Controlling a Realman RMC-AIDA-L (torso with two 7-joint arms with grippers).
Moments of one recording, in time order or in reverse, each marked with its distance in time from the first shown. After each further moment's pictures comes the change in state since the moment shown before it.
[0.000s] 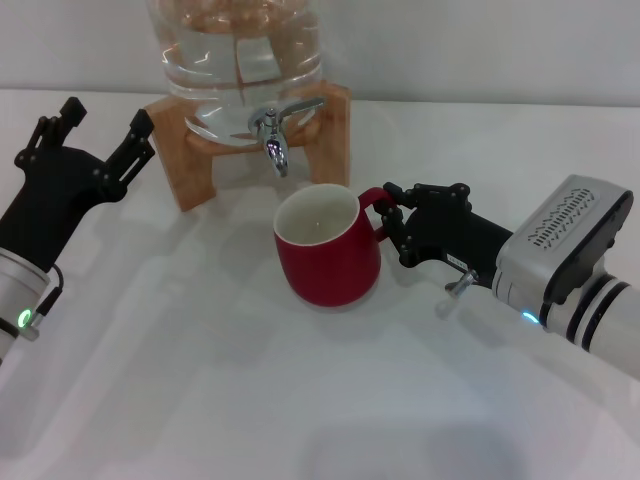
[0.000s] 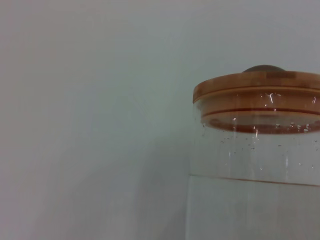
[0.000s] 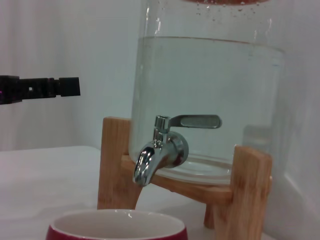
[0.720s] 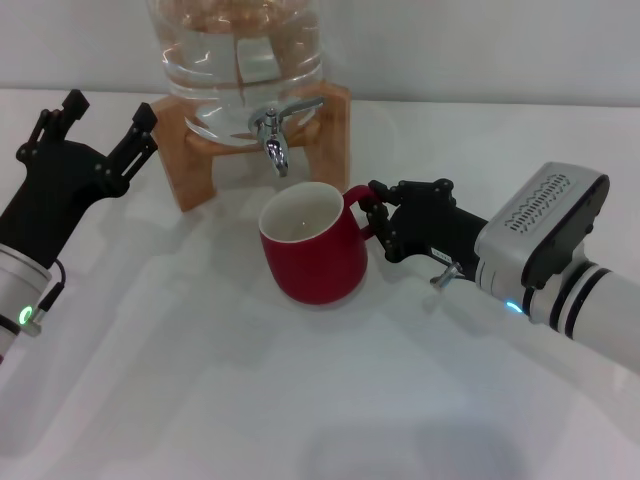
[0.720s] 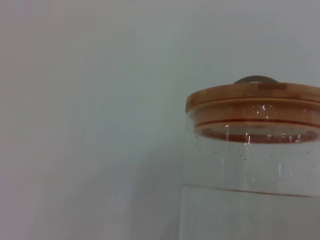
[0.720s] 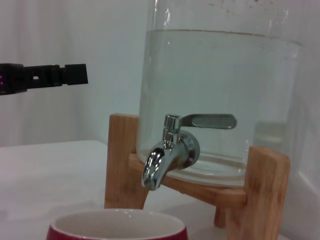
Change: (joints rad) left arm -0.001 0.000 0.004 0.008 0.000 -0.016 -0.002; right arm 0.038 -0.003 0.003 0.030 0.000 0.072 0.017
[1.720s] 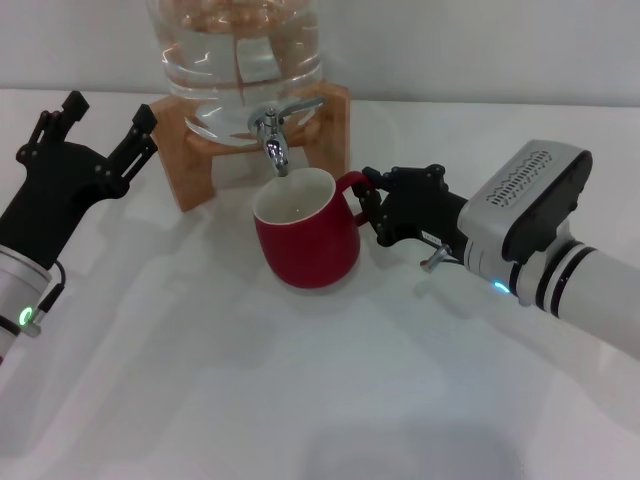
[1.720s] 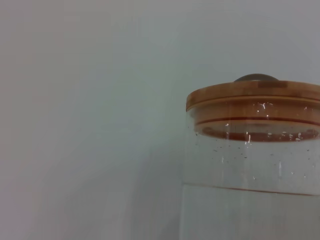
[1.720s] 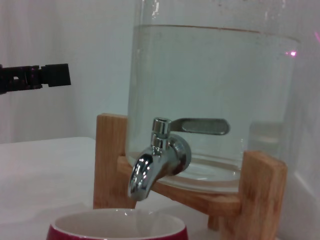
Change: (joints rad) left arm 0.000 0.000 0.000 -0.003 0.000 0.001 0.002; right arm 0.042 0.002 0.033 0.009 0.003 0.070 0.006
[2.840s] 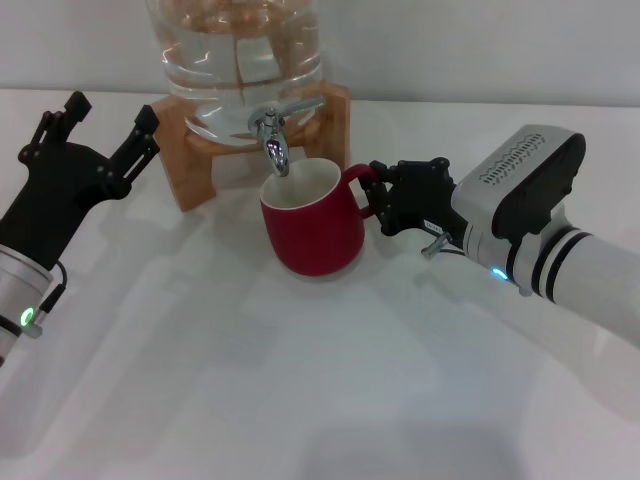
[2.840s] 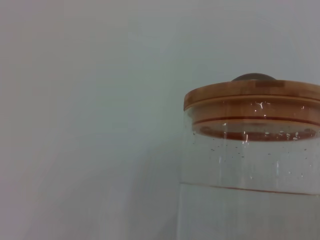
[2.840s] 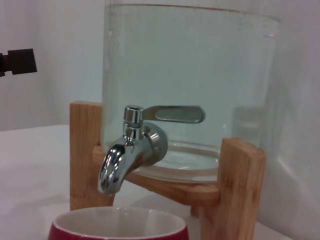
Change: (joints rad) left arm 0.000 0.000 0.005 0.000 0.000 0.000 0.000; right arm 0.025 0.001 0.040 0.000 0.007 0.085 0.012
